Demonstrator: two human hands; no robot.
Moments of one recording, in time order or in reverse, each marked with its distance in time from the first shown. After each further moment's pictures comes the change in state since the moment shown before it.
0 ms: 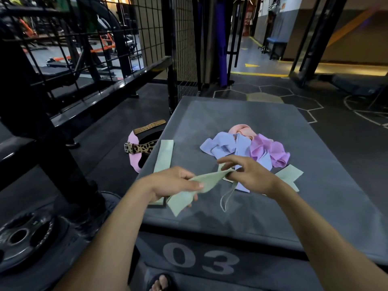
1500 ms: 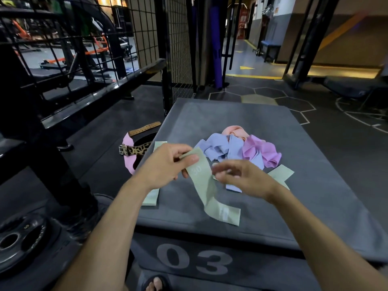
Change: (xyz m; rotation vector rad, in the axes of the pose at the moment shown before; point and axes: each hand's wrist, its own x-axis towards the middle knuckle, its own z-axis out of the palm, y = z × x) left_hand -0.005 0.029 0.001 0.155 0.390 0.505; right_hand -0.021 -0.002 -0.008 0.128 -0.076 -0.090
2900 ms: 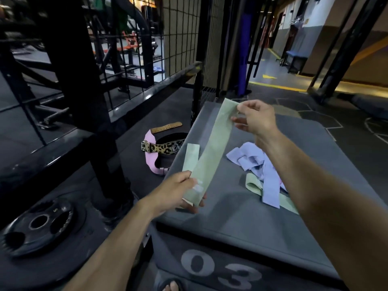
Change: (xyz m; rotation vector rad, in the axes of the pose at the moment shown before) left_hand -0.057 -0.078 -0.040 -0.470 -0.004 -0.422; right_hand 0.165 -0.107 0.016 0.451 0.611 0.075
